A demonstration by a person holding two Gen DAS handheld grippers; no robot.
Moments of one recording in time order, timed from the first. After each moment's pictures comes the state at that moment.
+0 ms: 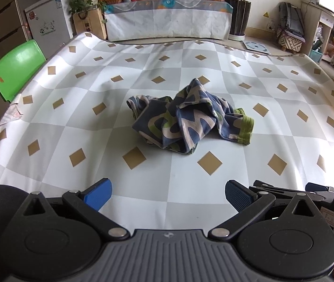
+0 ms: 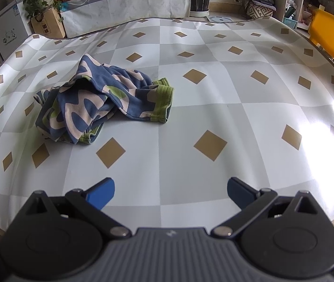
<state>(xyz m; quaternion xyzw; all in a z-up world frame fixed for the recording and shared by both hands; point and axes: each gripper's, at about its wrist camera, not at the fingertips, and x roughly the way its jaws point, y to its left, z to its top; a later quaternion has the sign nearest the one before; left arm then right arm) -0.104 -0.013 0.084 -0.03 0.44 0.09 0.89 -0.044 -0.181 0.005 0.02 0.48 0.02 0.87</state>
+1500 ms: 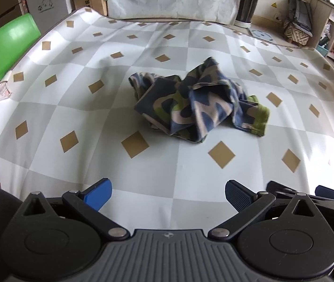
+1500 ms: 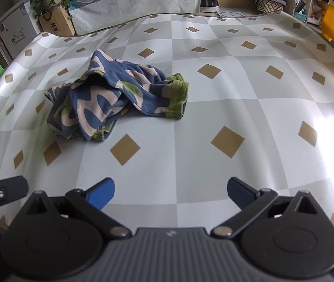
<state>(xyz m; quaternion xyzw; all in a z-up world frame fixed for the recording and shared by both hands) -0.071 0.023 0.039 -0.07 0.48 0.08 0.87 -0.038 -0.174 0.000 0.05 0.49 0.06 0.87</state>
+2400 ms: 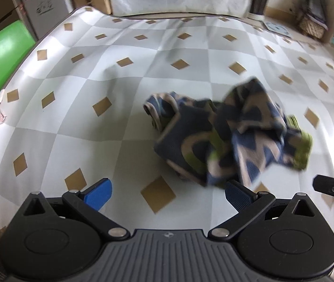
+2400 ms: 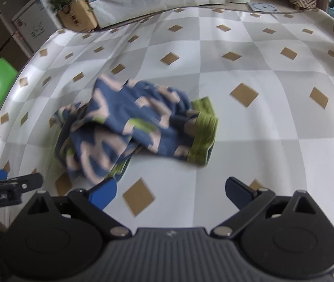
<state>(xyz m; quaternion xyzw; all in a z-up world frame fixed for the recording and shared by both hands) 0.037 0.075 0.017 -0.05 0.50 0.11 0.86 0.077 -0.178 0.000 0.06 0.52 0.13 0.85</state>
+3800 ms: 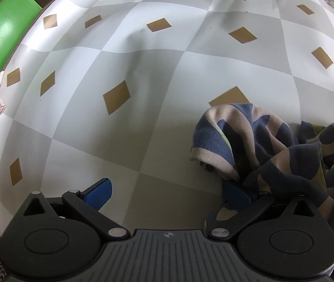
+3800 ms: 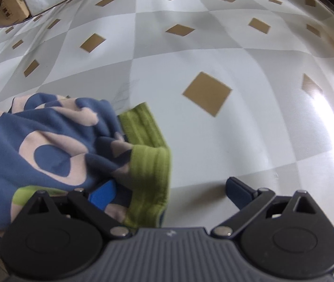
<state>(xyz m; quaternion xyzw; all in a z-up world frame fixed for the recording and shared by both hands) 0.169 0.118 -0.082 -0.04 0.59 0.22 0.77 0.186 -0.170 -0.092 0.02 0.58 -0.02 0.81</state>
